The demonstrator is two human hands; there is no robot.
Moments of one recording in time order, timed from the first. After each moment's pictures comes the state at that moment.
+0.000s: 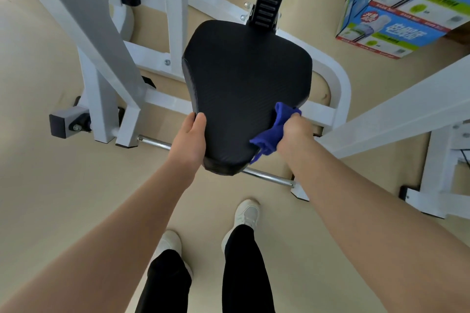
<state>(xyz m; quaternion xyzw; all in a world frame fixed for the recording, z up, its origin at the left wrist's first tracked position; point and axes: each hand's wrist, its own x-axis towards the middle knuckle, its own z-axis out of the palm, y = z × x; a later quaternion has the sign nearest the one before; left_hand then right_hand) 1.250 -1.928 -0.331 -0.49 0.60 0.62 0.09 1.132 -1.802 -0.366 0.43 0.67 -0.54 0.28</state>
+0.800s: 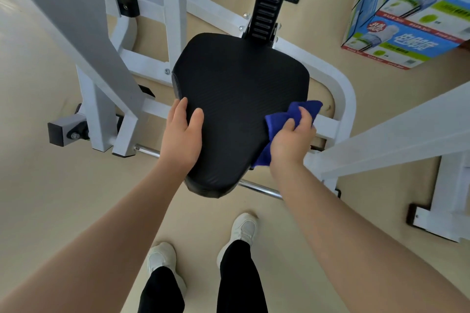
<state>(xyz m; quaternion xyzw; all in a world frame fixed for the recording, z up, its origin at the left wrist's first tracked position) 1.210 -1.933 -0.337 -0.47 0.72 0.51 0.03 1.123 -1.798 -0.381 0.22 0.82 -0.51 0.16</state>
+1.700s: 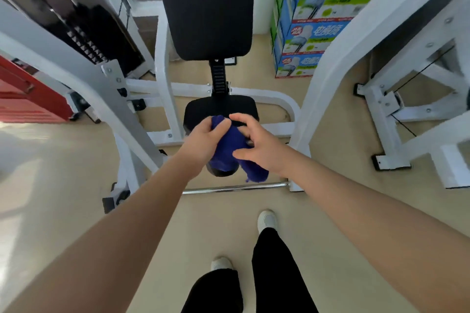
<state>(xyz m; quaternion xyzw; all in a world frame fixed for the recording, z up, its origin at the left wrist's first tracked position) 1.283 -1.902 -0.089 -0.22 0.75 0.61 0.15 1.258 -1.756 -0.100 -0.15 0.74 -0.56 0.35</state>
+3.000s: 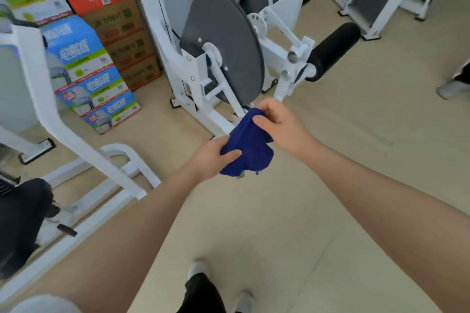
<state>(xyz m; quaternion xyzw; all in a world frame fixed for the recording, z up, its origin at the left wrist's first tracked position) 1.419 -1.302 -0.014 0.29 0.83 0.35 0.31 1.494 -1.140 0.022 0.16 0.83 -0.53 -0.08</state>
